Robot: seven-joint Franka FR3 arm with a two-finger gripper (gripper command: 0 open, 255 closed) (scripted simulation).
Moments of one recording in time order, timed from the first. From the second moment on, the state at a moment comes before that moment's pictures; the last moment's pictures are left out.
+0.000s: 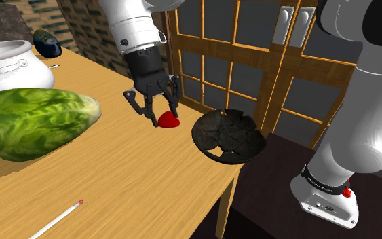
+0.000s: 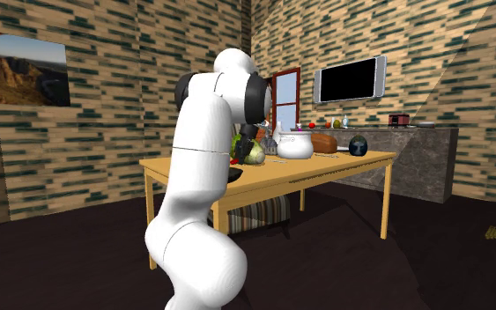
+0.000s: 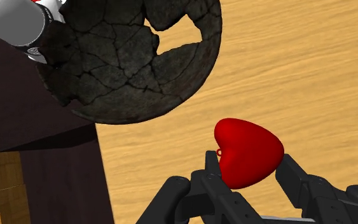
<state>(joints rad) 0.05 0.16 0.57 -1.48 0.20 1.38 0.97</state>
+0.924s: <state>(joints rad) 0.06 0.18 0.58 -1.29 0.21 1.21 1.02</state>
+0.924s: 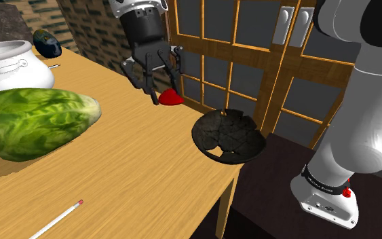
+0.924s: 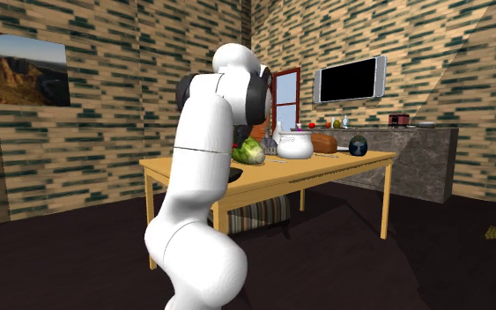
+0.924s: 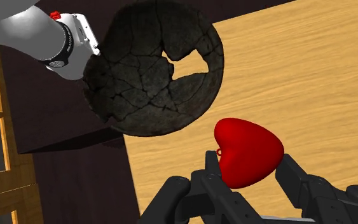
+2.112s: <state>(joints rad) -0.01 -0.38 0.48 -1.88 0.42 1.26 0.82</state>
